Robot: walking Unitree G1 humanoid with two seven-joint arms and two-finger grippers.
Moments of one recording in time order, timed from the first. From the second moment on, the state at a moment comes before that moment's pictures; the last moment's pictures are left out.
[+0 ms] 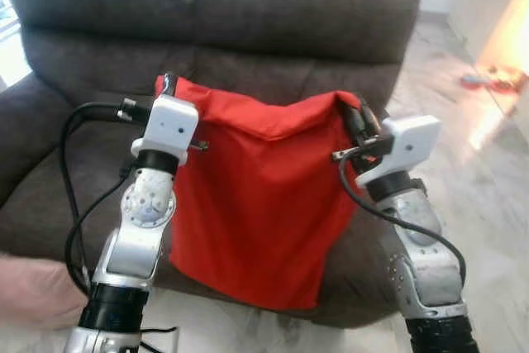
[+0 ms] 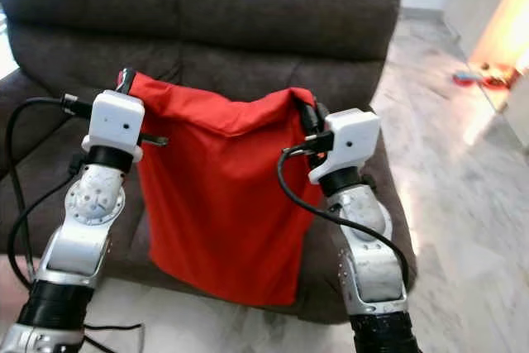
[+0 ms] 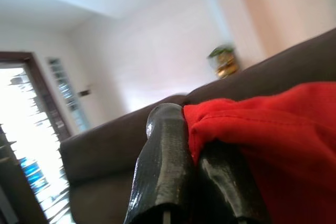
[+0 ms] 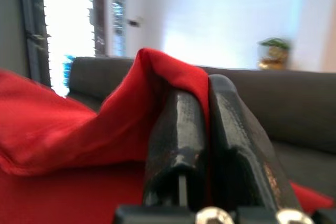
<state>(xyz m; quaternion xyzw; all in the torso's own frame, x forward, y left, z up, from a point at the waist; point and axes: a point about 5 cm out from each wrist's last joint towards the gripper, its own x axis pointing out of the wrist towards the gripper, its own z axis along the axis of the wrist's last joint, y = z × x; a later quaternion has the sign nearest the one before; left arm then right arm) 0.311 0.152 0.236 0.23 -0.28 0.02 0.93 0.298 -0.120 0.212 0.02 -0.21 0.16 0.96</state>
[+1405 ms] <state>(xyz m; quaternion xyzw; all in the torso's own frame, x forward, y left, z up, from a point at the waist) 0.310 0.164 0.237 0.23 -0.28 0.04 0.93 0.296 -0.103 0.212 0.01 -0.20 0.21 0.96</state>
